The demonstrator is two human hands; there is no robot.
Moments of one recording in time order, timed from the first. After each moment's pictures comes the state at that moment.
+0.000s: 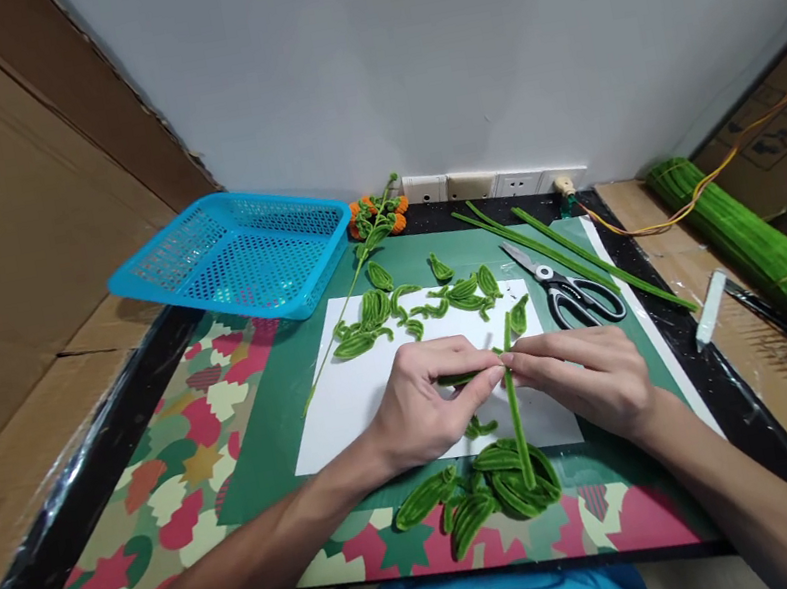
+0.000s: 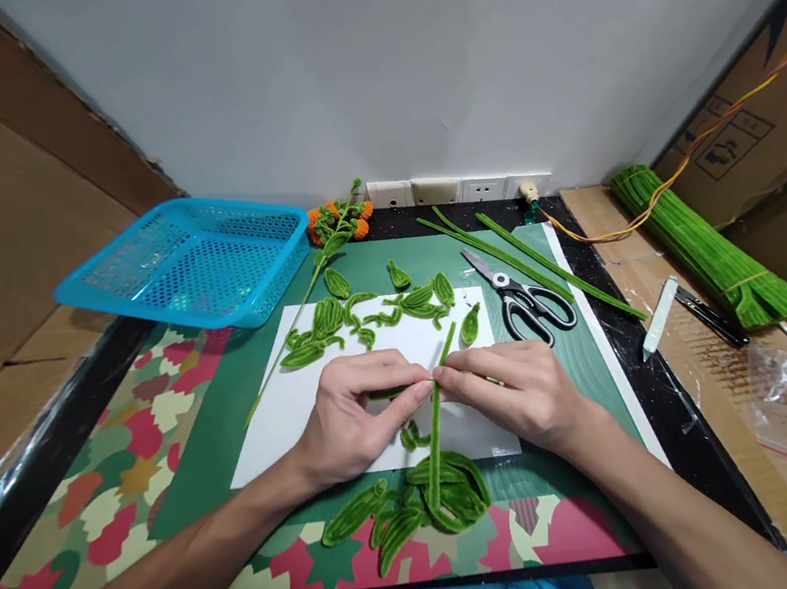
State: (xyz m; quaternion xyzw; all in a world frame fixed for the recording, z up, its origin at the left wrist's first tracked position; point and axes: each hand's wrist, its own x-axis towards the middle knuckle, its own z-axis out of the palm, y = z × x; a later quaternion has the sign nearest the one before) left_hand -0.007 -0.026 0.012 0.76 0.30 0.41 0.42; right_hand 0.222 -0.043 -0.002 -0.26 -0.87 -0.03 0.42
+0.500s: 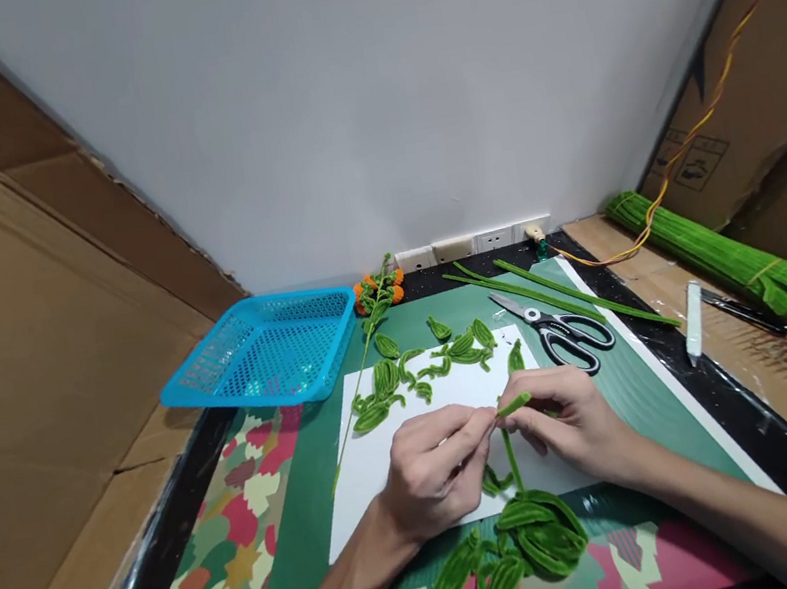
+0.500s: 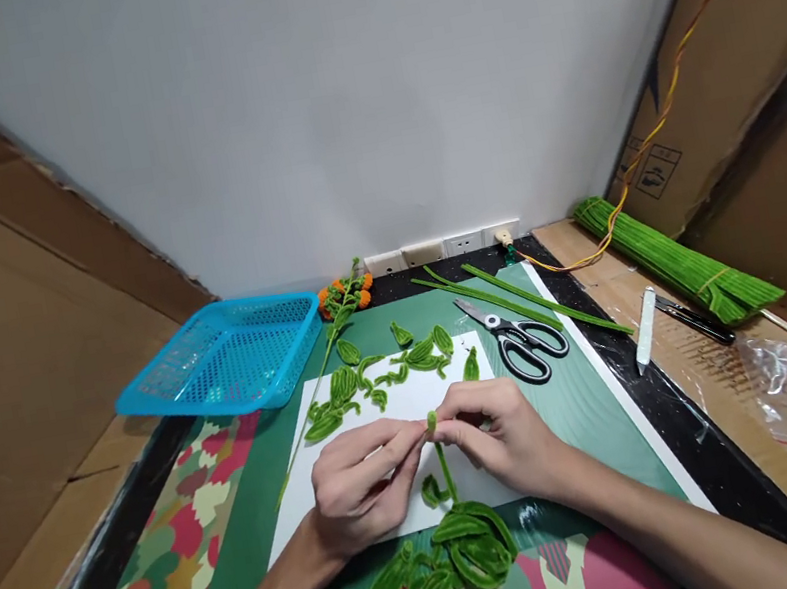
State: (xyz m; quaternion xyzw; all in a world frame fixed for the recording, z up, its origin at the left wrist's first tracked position) left_hand -0.022 -0.023 0.012 0.87 0.18 0.45 0.08; right_hand 0.186 -0.047 0.005 -0.35 -0.69 0.34 0.53
